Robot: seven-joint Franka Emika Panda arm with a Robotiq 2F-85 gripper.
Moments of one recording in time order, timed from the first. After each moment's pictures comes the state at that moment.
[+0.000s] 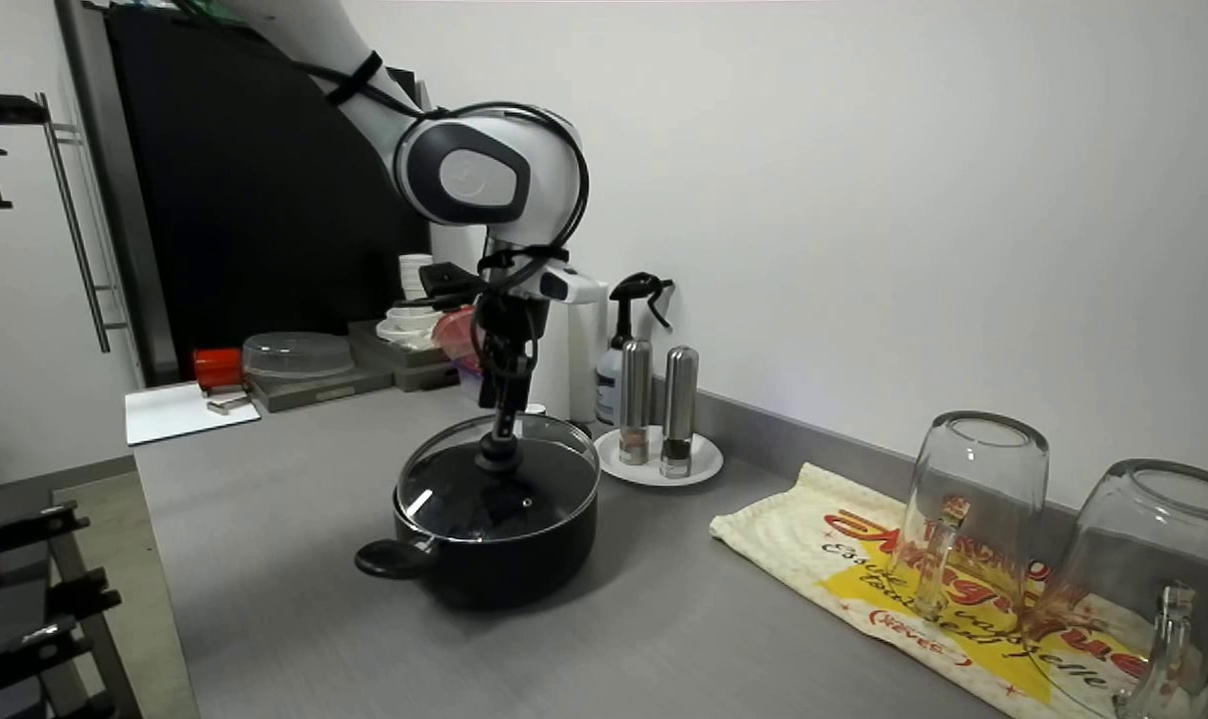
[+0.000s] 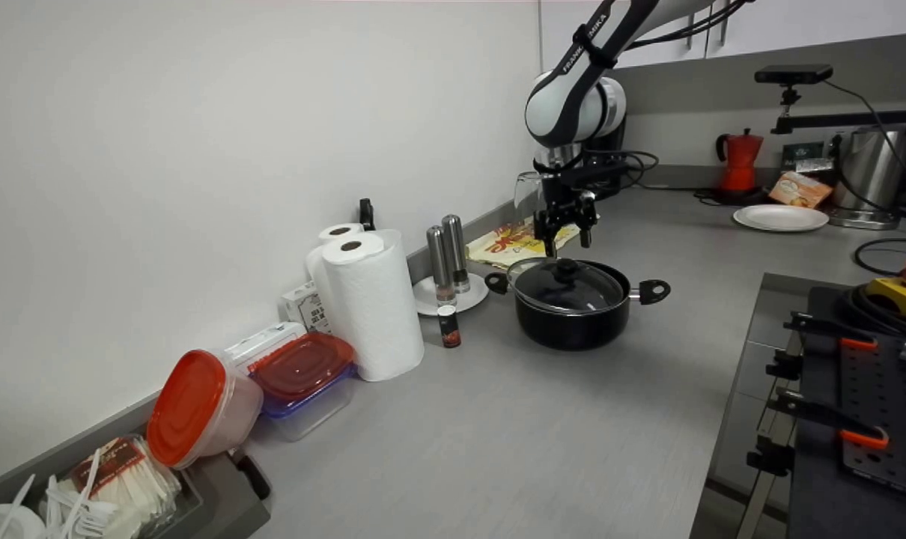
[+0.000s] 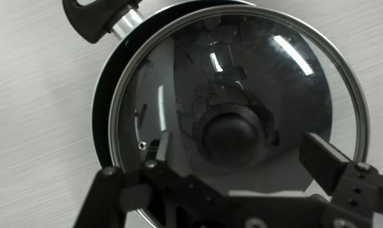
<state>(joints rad) -0.11 0.54 -0.09 -1.85 0.11 2.22 0.11</state>
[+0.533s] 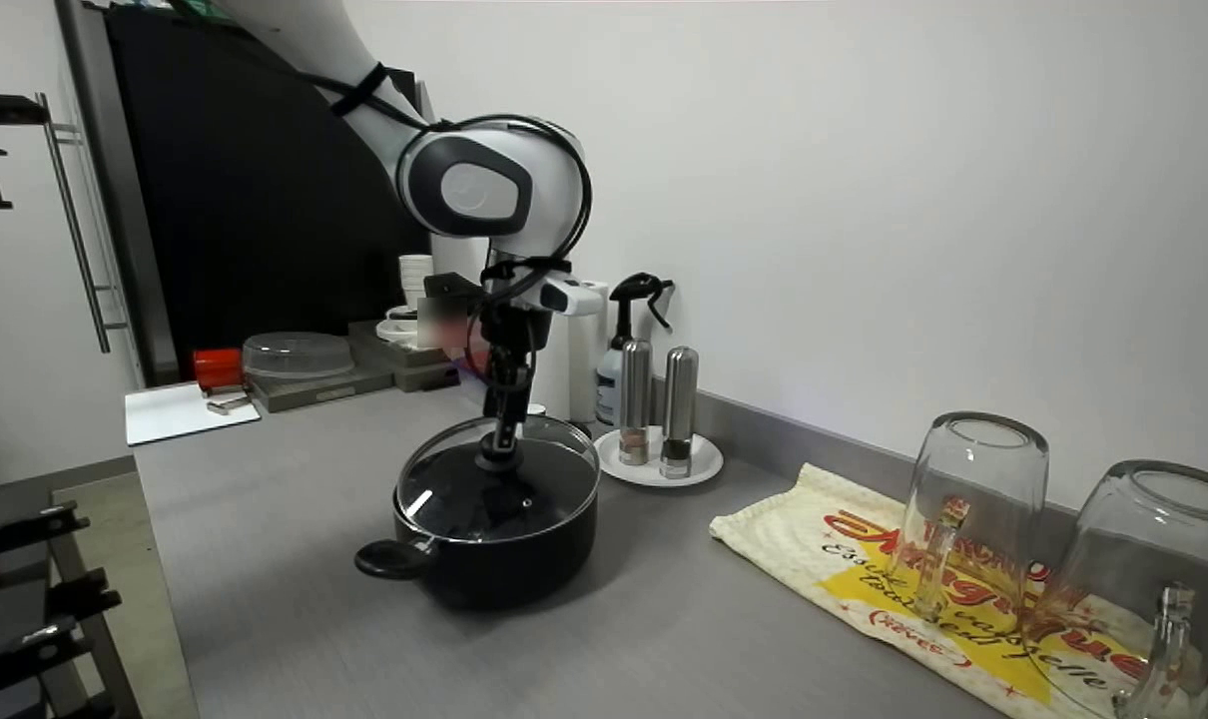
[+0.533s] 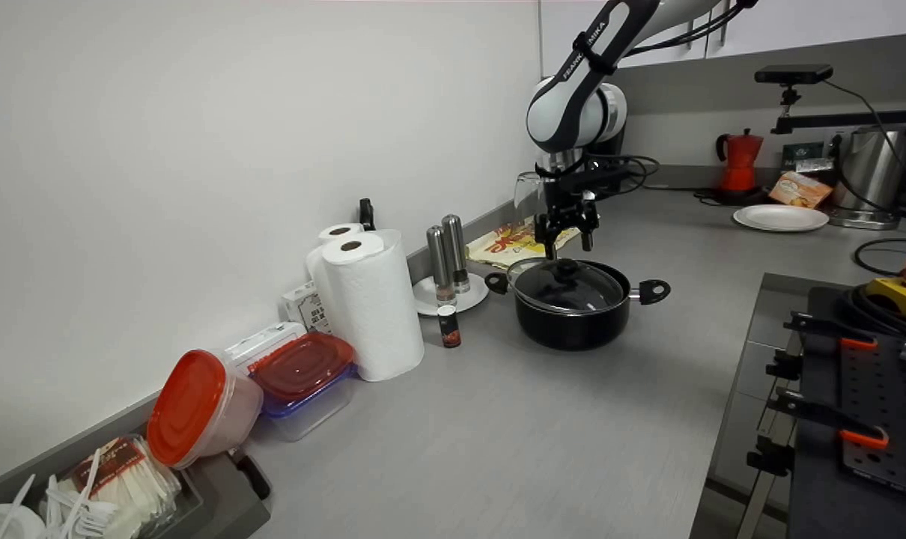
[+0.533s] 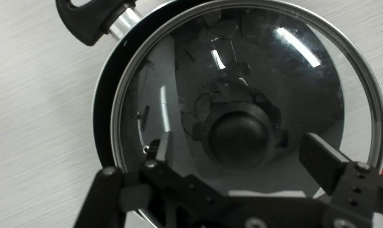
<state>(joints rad) -0.12 0.56 -0.09 -1.85 0.12 2.24 0.14</state>
